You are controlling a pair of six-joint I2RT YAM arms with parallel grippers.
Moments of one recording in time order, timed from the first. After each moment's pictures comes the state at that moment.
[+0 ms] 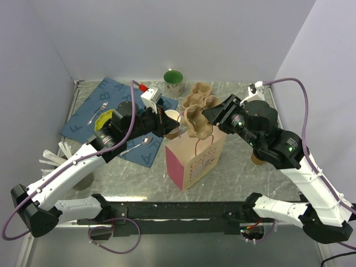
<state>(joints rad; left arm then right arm) -0.76 1.14 1.16 -0.21 0.21 -0.47 0.78 1.01 1.46 -0.77 0.29 0.95</state>
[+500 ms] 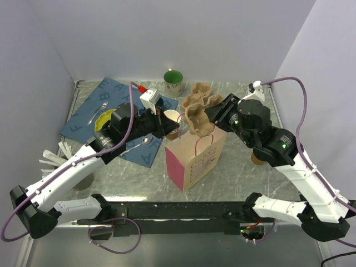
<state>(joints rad) -0.76 1.12 1.14 -0.20 0.22 -0.49 0.78 1.04 1.45 -0.77 0.41 0.91</state>
